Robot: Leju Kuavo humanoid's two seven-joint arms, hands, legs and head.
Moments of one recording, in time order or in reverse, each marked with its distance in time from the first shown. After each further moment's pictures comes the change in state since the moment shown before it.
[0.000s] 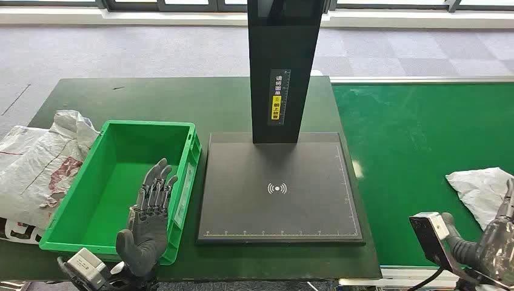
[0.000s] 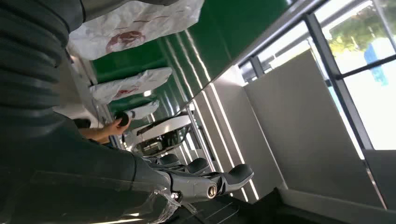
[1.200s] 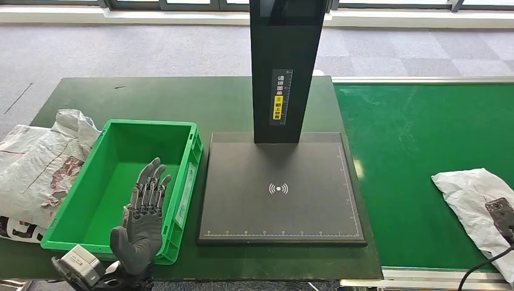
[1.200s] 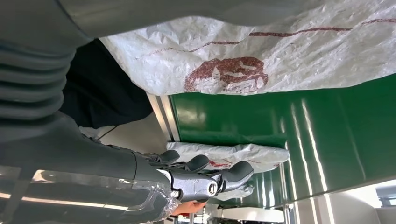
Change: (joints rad) left arm 0.019 -0.007 0.048 -0.014 0.006 -0.011 0.020; right arm -0.324 -0.332 -0.158 0.810 -0.406 0.281 -0.071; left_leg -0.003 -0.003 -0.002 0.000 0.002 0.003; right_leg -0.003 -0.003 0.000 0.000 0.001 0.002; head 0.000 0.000
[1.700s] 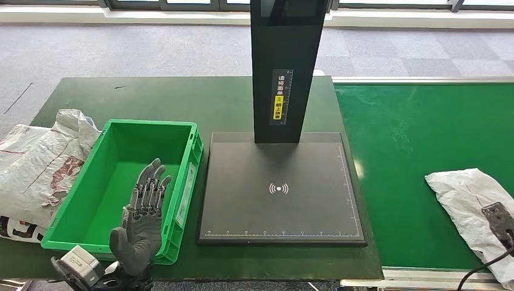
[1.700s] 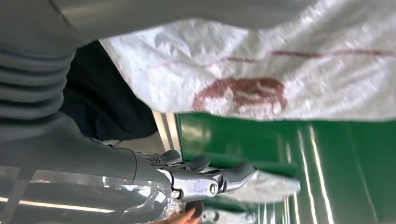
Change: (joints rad) left arm 0.004 0.011 0.001 -0.003 0.002 -0.005 0.000; right arm 0.012 -0.006 -0.002 0.026 -0.032 0.112 0.015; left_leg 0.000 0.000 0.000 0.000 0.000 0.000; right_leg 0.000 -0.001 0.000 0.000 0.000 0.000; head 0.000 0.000
